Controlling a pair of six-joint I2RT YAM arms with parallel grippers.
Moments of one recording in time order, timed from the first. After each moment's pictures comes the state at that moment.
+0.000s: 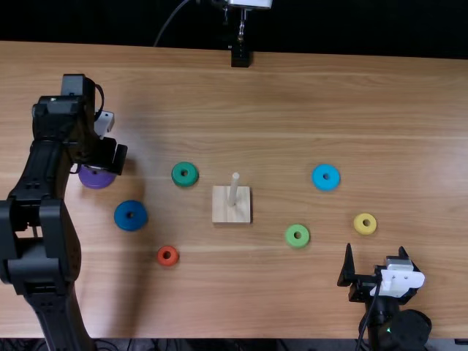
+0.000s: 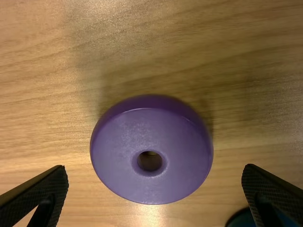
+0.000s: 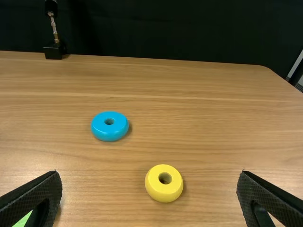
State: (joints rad) left arm 0.05 2.19 1.79 -1.08 -0.07 0.18; right arm -0.08 0.01 0.09 -0.28 0.01 -0.12
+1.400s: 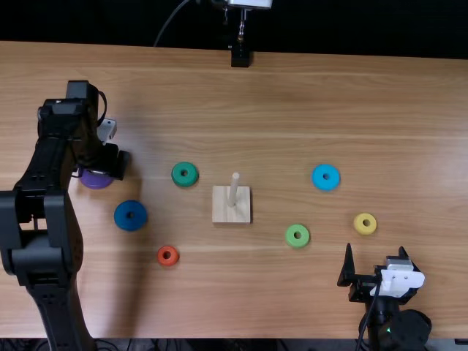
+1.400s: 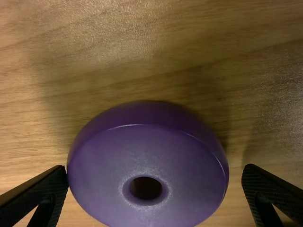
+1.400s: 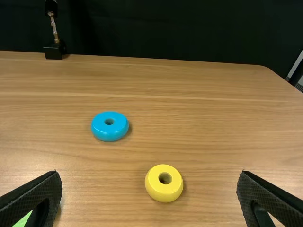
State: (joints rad) left arm 0.05 2.25 1.79 -1.08 -0.07 0.18; right arm -0.08 0.01 0.09 -0.28 0.01 -0.12
